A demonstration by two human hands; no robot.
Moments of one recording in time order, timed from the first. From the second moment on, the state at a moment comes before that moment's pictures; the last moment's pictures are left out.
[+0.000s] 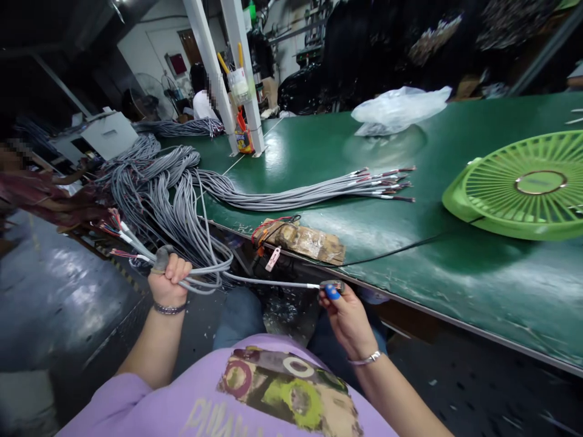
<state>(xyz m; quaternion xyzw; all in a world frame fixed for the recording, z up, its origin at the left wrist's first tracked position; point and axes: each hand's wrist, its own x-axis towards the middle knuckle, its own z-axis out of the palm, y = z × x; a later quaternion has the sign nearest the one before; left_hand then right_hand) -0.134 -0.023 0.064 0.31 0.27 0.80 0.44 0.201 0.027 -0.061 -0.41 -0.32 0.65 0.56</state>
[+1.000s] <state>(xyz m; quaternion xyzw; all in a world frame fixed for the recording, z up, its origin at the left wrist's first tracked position) -0.026 -0.028 0.004 0.44 0.52 0.49 0.54 0.122 0.021 0.006 -0.35 -0.49 0.70 0.39</state>
